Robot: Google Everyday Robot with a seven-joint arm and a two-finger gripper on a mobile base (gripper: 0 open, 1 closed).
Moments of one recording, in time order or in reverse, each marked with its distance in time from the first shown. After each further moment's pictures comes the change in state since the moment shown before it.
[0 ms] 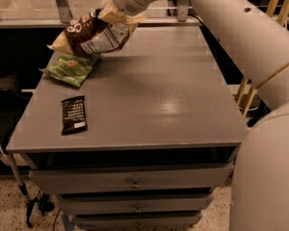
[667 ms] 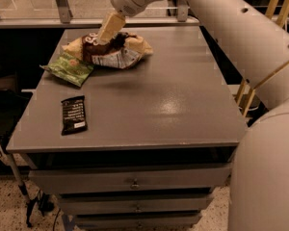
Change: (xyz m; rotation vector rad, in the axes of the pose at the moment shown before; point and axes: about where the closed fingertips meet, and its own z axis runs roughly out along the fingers) arm -0.001 0.003 0.005 -0.008 -0.002 -0.001
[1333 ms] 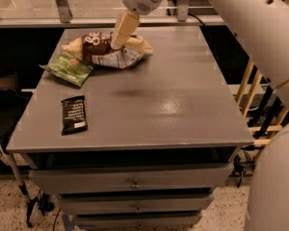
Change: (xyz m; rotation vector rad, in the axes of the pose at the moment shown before) arm 0.011 0.019 -0.041 -0.082 0.068 -0.027
